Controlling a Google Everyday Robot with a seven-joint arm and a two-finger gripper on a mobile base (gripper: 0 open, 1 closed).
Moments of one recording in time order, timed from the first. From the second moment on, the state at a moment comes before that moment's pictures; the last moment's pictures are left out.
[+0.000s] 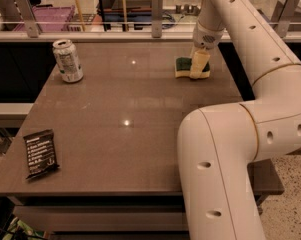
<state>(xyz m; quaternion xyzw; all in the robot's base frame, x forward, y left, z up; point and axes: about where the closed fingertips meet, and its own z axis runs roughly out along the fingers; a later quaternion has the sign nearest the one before) 0.753 -0.164 0.826 -0.65 0.75 0.01 0.11</state>
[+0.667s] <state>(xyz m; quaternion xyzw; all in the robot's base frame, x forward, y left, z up) 0.754 -0.158 0.857 -0.64 0.75 0.00 0.15</state>
